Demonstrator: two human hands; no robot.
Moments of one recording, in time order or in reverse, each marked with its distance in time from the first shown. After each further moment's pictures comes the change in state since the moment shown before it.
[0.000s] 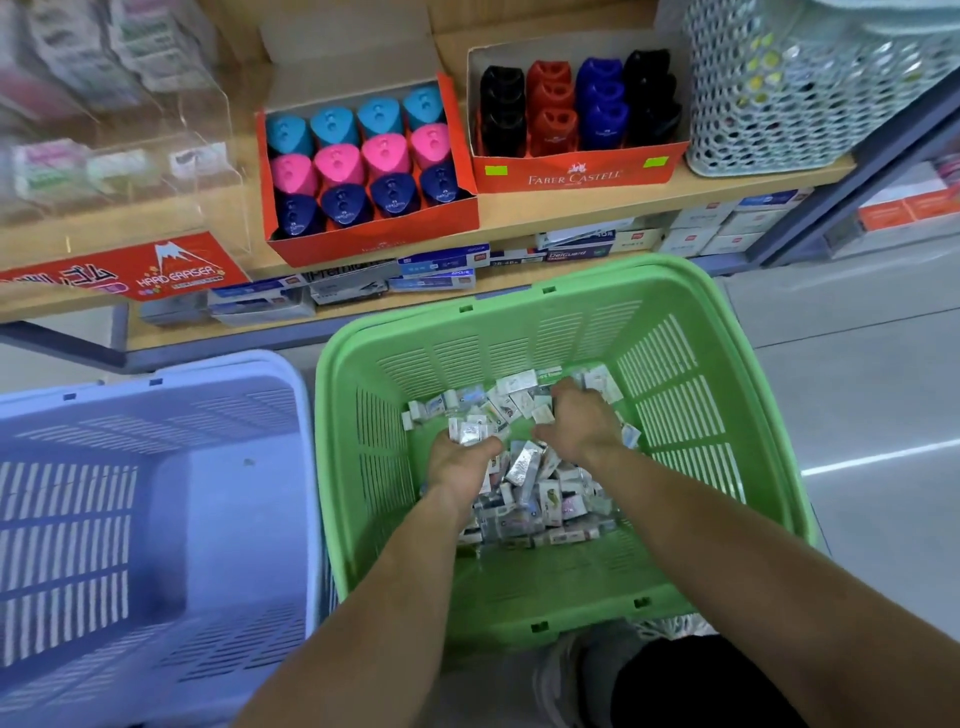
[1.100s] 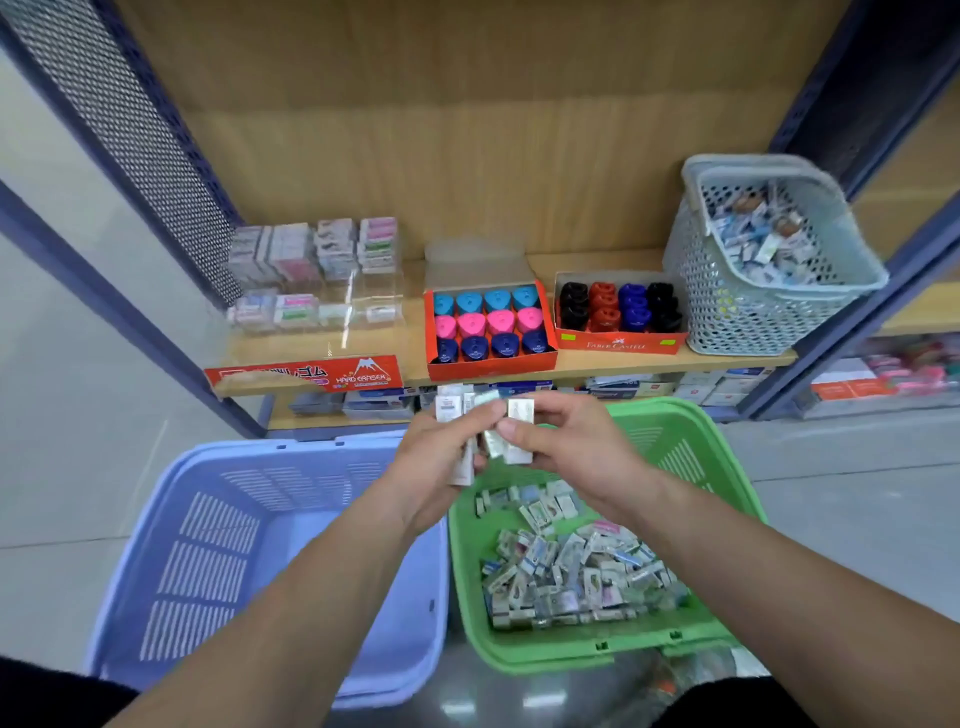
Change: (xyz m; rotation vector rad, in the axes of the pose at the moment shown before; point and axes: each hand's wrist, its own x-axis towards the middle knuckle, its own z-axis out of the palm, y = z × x) left_hand -0.199 0.124 -0.151 -0.388 -0.307 0.476; right_hand -0.206 -0.179 -0.163 1.077 -0.122 -0.442
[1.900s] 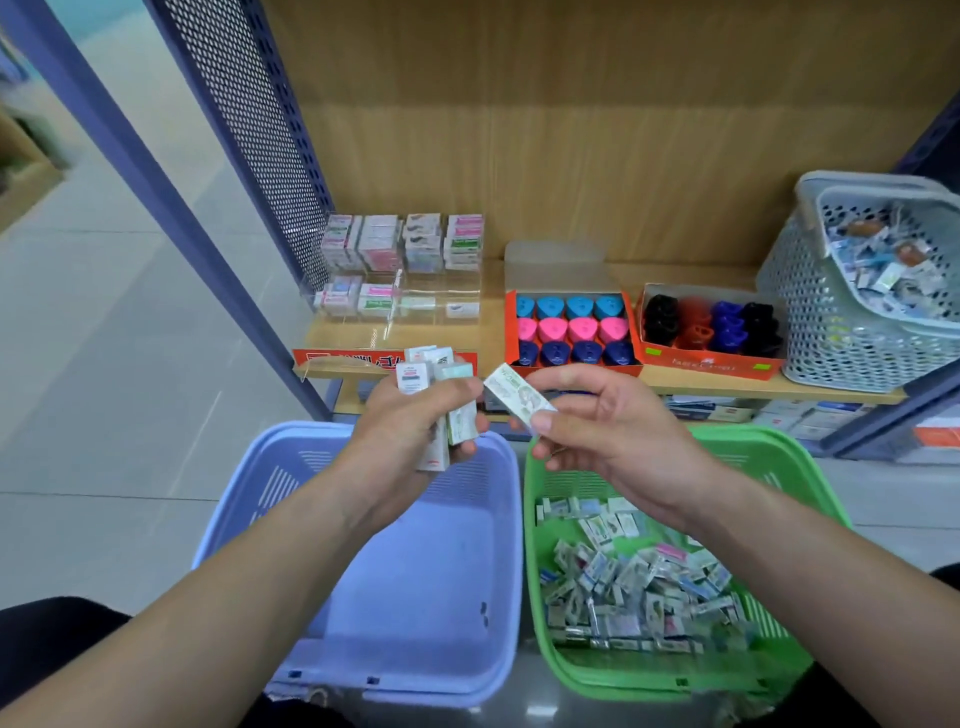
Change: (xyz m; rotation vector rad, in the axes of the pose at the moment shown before) left_hand -0.048 0.068 -0.082 -0.011 0.092 0.188; right_hand 0.004 -0.045 0.064 0.071 -0.216 -0.042
